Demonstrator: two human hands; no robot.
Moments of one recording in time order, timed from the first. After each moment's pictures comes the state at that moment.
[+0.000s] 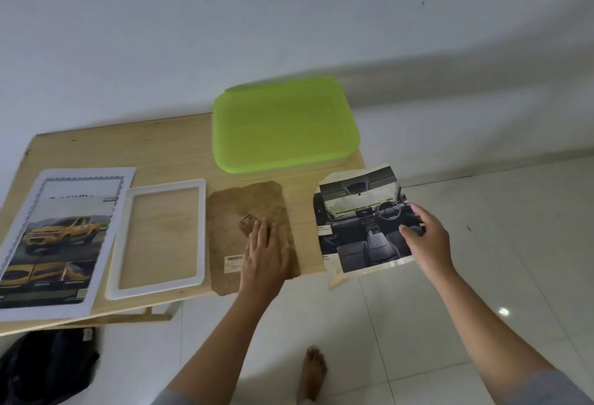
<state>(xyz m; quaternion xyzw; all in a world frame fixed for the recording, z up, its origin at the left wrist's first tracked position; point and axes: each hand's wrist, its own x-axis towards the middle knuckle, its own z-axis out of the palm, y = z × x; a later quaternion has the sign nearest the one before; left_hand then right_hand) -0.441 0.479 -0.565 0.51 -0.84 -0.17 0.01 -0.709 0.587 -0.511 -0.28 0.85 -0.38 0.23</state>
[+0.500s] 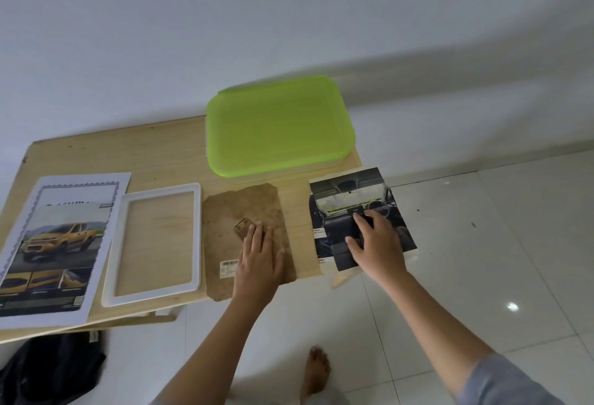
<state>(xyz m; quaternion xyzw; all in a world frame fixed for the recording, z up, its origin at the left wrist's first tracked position) -0.443 0.481 -0.556 0.52 -0.83 -0.19 0.04 -0.664 0.557 -0.538 -0.51 0.84 -0.11 0.14</state>
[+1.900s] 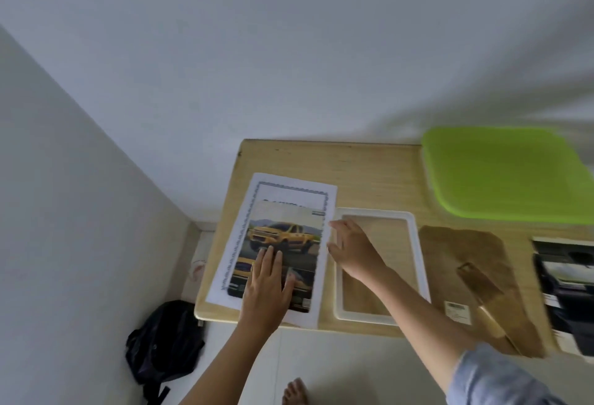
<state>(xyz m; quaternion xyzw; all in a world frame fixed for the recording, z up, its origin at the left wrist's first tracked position) -0.084 0.350 -0.542 0.60 -0.78 -0.19 0.01 -0.286 0.323 -0.507 -0.61 0.70 -0.17 0.33</state>
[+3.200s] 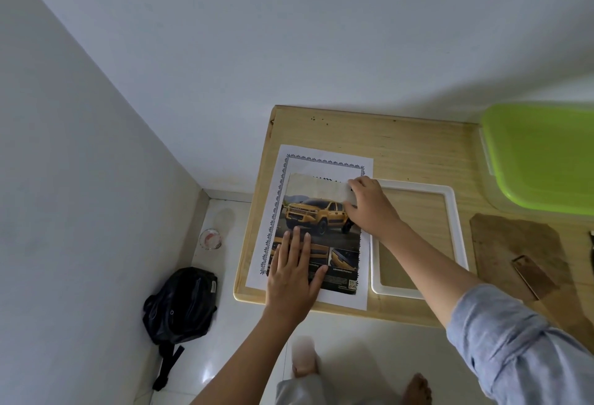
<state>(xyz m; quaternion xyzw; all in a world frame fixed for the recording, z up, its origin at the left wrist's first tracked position) -0.042 0.347 -0.576 0.60 -0.79 -0.12 0.01 -0.236 0.252 -0.528 -0.68 0.70 -0.09 0.20</state>
